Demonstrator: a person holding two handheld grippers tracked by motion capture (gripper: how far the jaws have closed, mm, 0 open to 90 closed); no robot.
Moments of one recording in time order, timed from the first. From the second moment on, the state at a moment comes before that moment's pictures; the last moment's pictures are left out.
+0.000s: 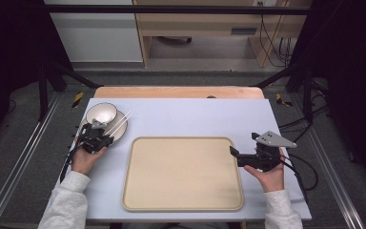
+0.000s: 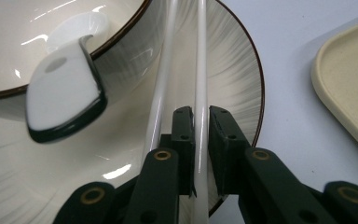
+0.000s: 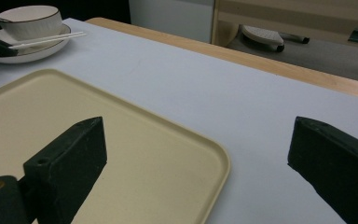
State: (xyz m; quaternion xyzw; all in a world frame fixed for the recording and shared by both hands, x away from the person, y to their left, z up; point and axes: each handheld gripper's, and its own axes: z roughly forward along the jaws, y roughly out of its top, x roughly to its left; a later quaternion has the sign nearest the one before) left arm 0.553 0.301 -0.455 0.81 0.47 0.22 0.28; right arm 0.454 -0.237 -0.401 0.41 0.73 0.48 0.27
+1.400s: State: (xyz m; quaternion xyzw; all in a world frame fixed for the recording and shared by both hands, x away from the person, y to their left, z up) left arm 0.455 0.246 -0.414 0.71 0.53 0.28 0.38; right arm 0.448 -0.249 -0.395 0.43 0.71 0.49 0.28
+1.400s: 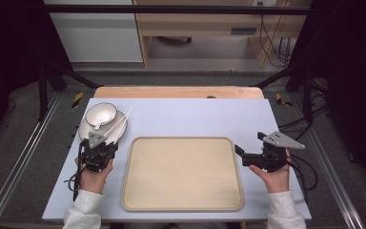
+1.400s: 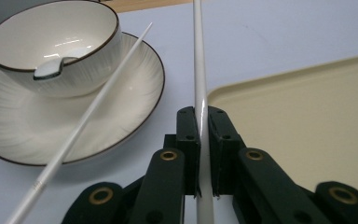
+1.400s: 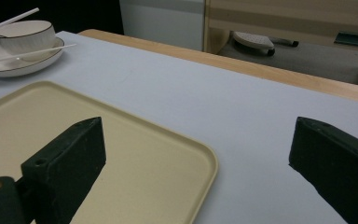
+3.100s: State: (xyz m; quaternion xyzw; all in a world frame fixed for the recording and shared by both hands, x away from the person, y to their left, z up) left arm 0.391 0.189 -0.485 0.66 0.61 0.24 0.37; right arm 0.450 -0.241 -0.400 0.43 0.72 0.48 0.27
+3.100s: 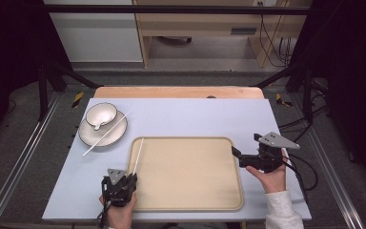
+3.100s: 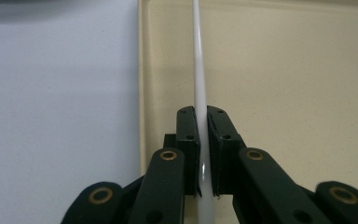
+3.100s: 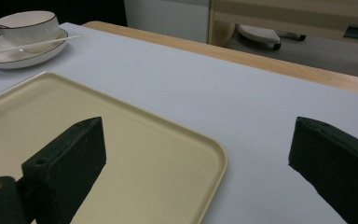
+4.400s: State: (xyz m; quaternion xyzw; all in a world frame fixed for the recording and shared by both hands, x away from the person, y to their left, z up) left arm 0.413 0.211 -0.429 0.69 0.51 0.26 0.44; right arm 0.448 -0.244 -0.398 0.43 0.71 0.48 0.27
